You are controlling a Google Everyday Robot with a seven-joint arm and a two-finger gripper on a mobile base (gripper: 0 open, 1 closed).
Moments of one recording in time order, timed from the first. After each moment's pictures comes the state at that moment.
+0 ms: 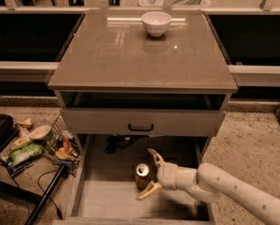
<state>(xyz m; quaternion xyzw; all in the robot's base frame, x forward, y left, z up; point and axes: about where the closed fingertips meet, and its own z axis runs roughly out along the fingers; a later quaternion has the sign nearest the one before) 0.503 -0.006 0.480 -0.50 0.61 0.33 0.52</state>
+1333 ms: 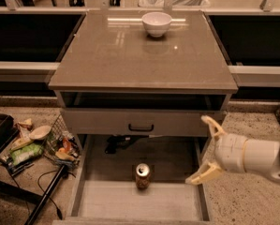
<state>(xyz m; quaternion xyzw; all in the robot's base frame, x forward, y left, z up) 0.455 -0.157 0.712 -0.55 0.67 0.14 0.47</state>
